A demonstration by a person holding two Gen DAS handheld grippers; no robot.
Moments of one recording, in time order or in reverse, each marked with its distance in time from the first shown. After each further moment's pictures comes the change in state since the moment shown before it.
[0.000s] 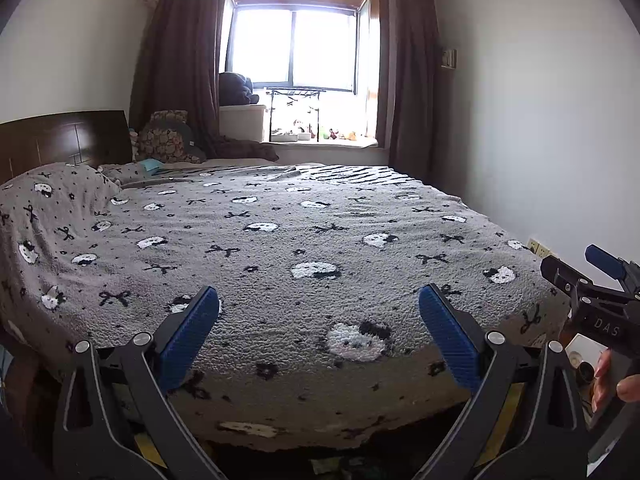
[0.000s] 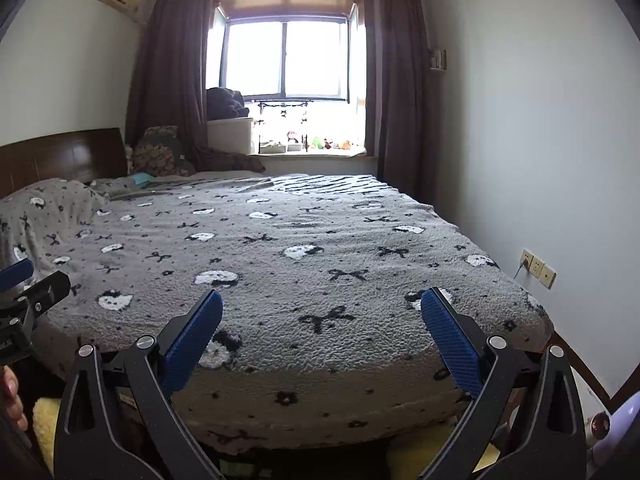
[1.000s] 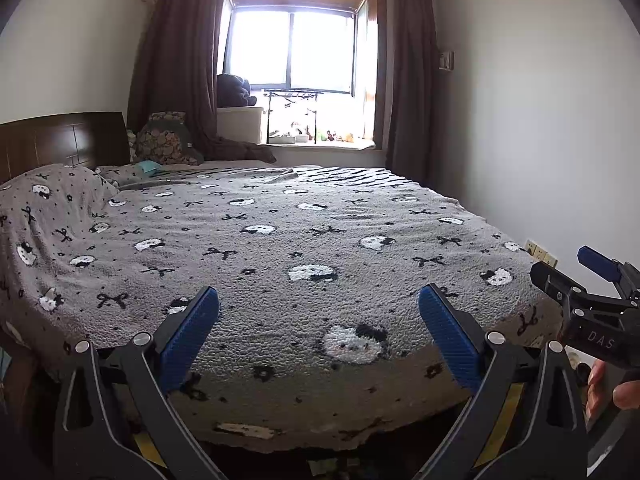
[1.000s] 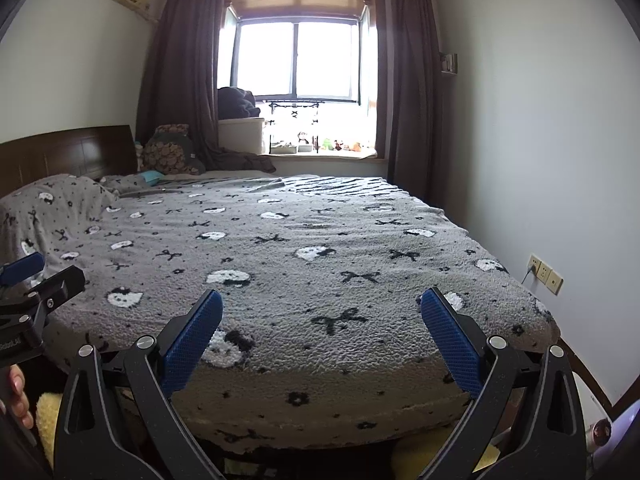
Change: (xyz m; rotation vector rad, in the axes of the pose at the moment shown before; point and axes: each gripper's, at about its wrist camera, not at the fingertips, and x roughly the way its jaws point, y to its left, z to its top) left arm 0.001 -0.003 -0.001 0.001 -0.008 -0.011; right arm -0.002 0.011 0.002 -0.023 -0.004 0.032
